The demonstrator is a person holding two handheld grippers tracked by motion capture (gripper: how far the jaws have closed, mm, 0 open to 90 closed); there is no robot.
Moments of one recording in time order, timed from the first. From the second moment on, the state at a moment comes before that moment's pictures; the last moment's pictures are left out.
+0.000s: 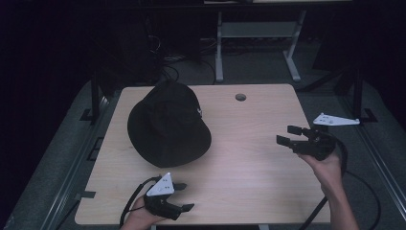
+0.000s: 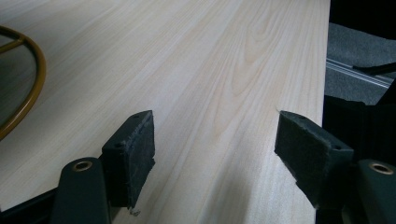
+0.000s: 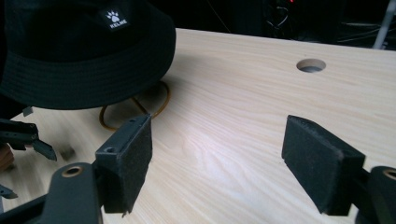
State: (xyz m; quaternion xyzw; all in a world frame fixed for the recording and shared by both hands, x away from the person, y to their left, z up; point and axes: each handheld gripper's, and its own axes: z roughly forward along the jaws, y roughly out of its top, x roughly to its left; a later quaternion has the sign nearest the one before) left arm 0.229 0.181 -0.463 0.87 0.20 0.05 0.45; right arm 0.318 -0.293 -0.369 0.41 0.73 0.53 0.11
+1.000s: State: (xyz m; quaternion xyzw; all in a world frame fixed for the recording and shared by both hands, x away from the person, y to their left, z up) left arm 0.229 0.181 -0.463 0.87 0.21 0.05 0.45; right arm 0.273 -0.333 -0.425 0.45 0.71 0.53 0.10
